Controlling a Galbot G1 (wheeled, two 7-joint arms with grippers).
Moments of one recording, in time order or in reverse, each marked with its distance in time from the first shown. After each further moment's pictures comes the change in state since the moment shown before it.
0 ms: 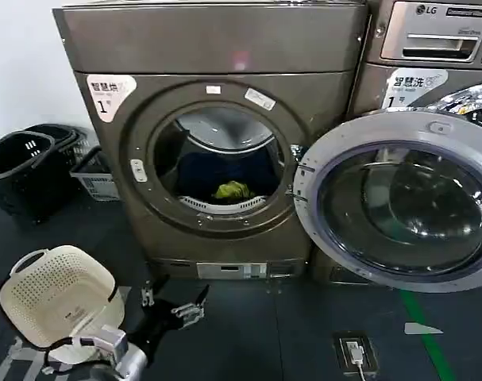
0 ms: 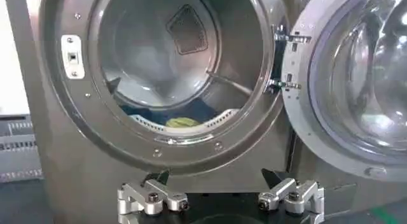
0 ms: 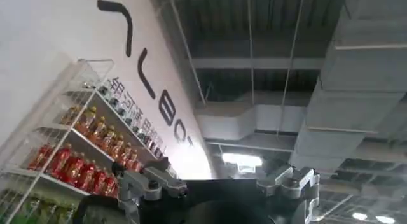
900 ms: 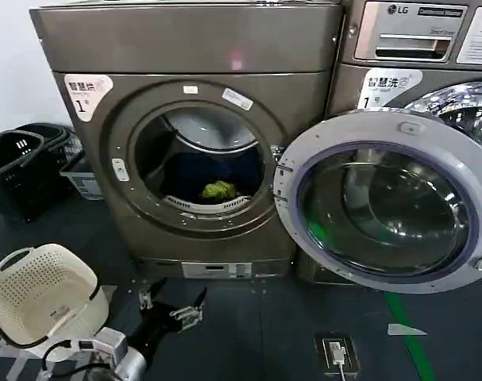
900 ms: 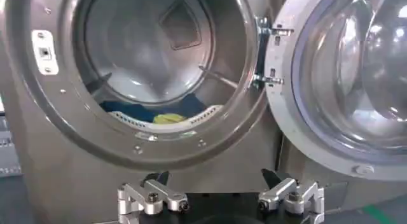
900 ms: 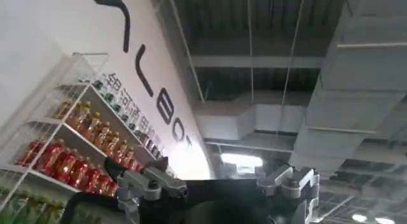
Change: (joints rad) left arm 0.006 -0.004 0.000 -0.005 0.039 0.007 0.002; right arm 0.007 -0.006 -0.005 -0.020 -0.050 0.035 0.021
